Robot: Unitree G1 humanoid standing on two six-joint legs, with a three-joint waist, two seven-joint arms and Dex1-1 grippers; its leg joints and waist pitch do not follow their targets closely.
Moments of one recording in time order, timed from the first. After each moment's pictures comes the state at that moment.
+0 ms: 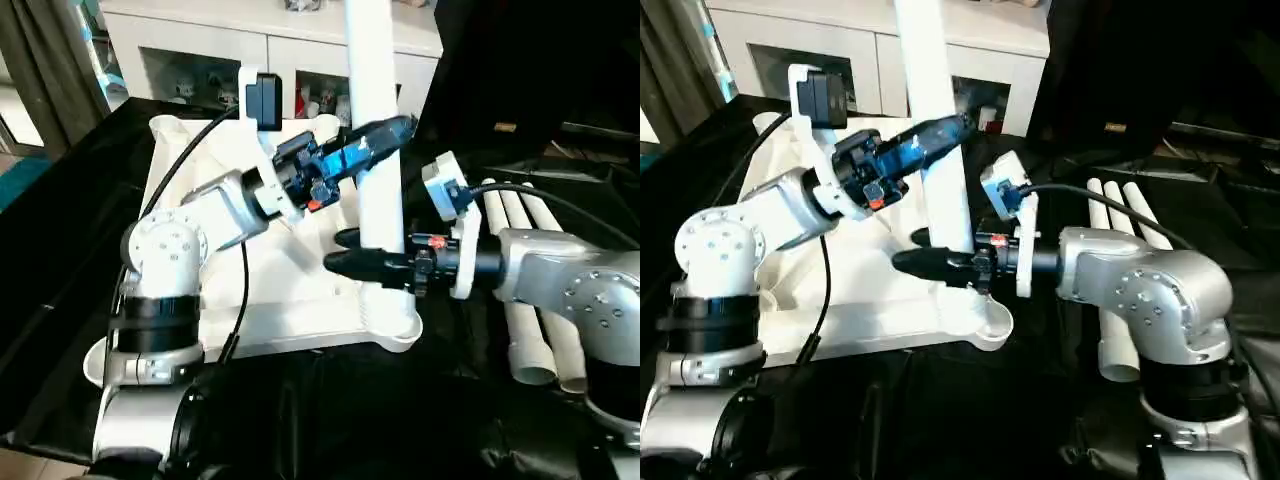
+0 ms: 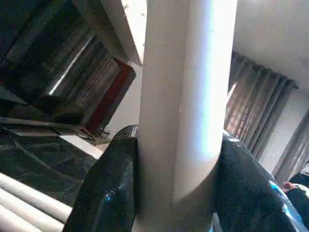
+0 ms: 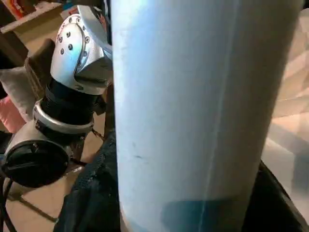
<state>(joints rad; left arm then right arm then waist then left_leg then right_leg) -0.78 0.11 0.20 0.07 -0.95 0.97 -0.79 -0.56 -0.38 -0.01 -0.29 0.80 1.17 0.75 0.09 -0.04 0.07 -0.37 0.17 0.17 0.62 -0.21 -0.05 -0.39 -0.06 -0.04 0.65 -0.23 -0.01</state>
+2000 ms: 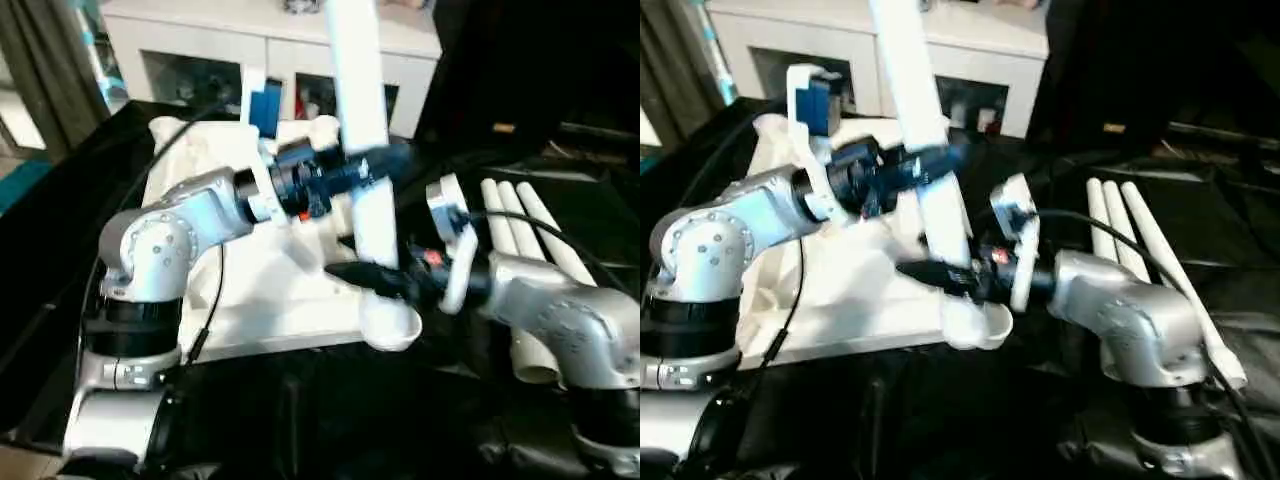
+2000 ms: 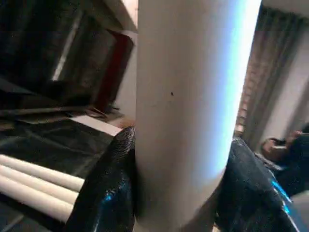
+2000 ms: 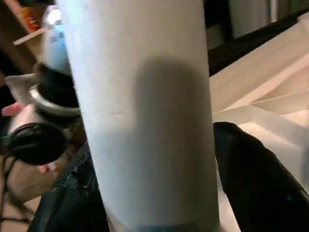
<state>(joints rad) -0.77 0.23 0.06 0.02 -0.85 0.89 -0.96 -0.43 -0.42 0.03 -0.24 0.78 0.94 0.88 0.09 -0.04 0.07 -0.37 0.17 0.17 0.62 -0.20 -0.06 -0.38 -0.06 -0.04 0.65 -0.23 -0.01</state>
